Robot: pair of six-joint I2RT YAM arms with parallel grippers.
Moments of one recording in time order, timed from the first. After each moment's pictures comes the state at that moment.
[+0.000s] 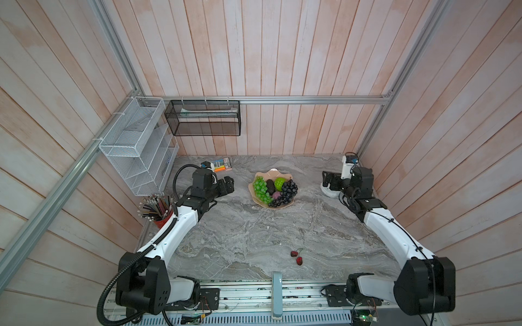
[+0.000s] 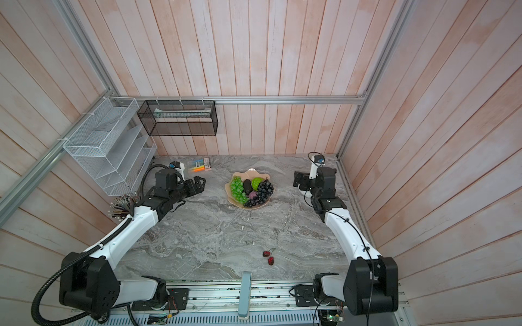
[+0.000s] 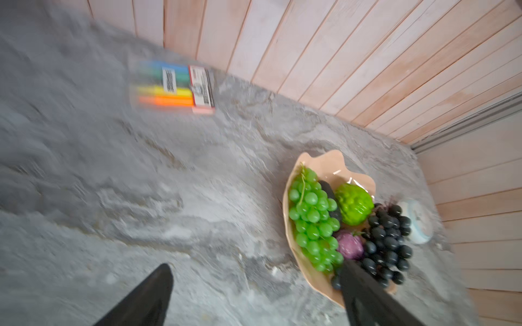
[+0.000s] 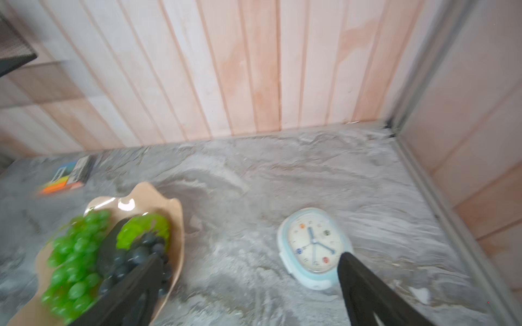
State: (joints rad) left arm -0.21 1.30 0.95 -0.16 0.07 -0.41; right arm 0.07 1.21 0.83 0.08 -0.02 0.16
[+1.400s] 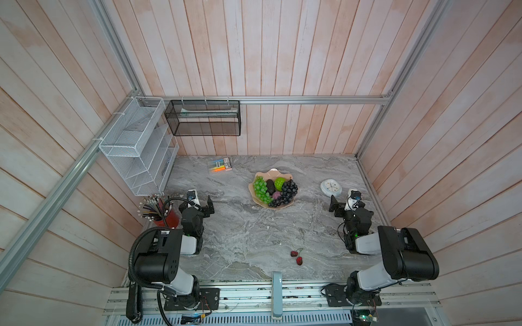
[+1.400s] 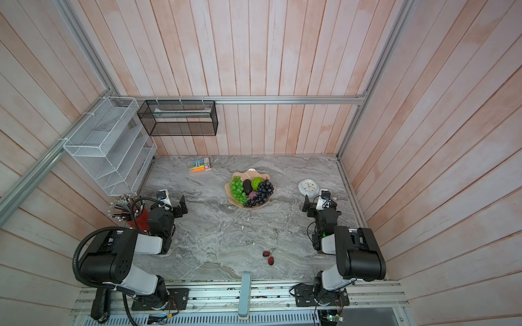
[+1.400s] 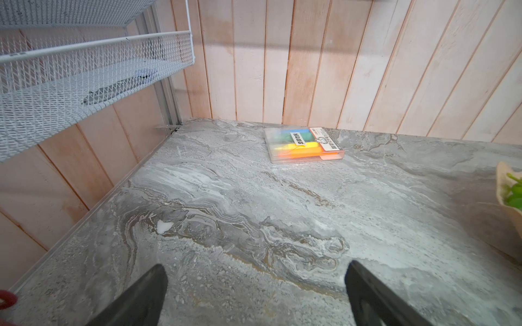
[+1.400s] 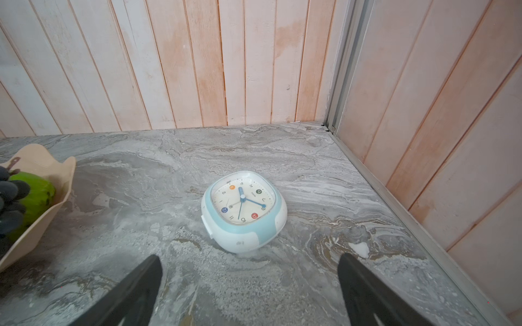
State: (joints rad) left arm -0.01 1.55 0.28 1.08 -0.14 -0.03; right arm -0.06 1.53 0.24 1.14 -0.04 0.03
